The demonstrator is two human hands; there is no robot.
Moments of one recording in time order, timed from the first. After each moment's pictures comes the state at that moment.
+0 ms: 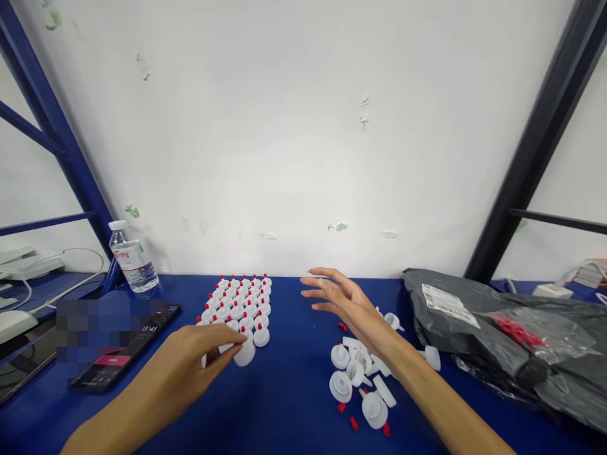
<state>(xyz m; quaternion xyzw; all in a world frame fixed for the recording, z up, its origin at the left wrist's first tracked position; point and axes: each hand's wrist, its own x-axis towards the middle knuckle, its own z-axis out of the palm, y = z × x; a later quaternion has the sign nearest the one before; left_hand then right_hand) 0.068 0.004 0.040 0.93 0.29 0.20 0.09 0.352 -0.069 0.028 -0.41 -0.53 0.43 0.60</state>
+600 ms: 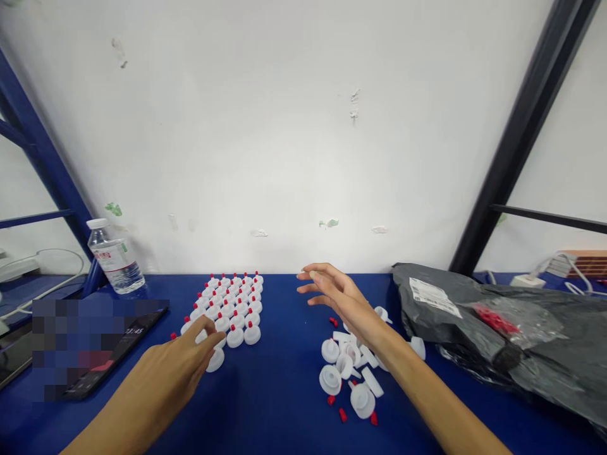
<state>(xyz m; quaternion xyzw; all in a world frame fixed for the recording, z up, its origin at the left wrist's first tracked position) 0.069 0.002 0.023 0.91 0.41 -0.02 -0.12 0.355 -0.069 0.034 -0.45 -0.53 0.39 0.60</state>
